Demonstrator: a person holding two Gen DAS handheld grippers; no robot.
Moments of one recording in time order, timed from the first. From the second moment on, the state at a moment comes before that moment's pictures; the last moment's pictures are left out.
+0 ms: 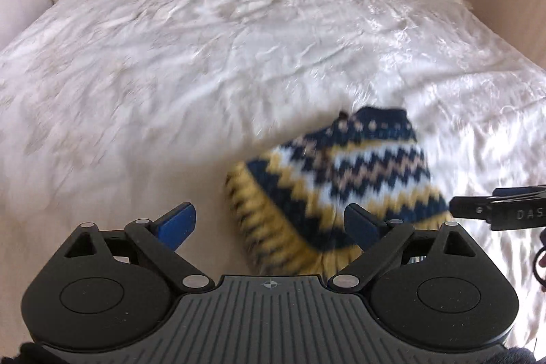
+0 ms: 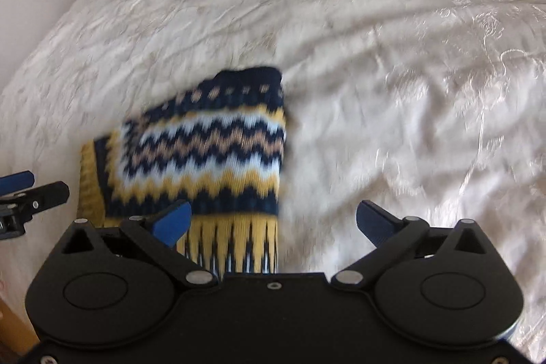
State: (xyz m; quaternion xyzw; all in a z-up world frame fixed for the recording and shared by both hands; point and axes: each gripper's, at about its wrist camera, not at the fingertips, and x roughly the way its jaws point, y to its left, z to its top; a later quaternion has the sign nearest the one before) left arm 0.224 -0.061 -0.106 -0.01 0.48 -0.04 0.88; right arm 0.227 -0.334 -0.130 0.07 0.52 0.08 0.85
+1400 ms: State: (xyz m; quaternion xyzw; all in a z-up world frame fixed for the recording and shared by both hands) left arm 0.287 -0.014 -0.209 -0.26 0.57 -0.05 0.78; right arm 0.303 -0.374 -0.222 0.24 0.64 0.05 0.73
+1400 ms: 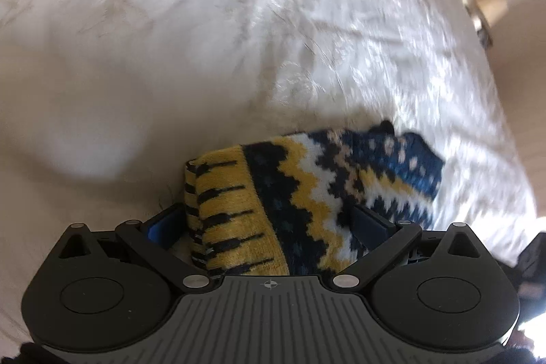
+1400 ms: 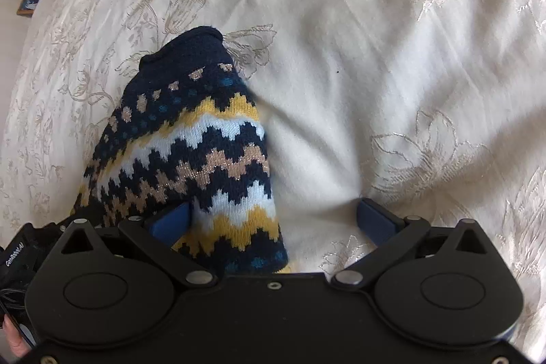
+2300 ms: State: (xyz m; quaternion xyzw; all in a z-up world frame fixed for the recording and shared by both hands) left arm 0.155 -0.138 -0.043 -0.01 0.49 0.05 0.87; right arm 0.162 -0.332 -0.052 0.02 0.45 0.03 0.89
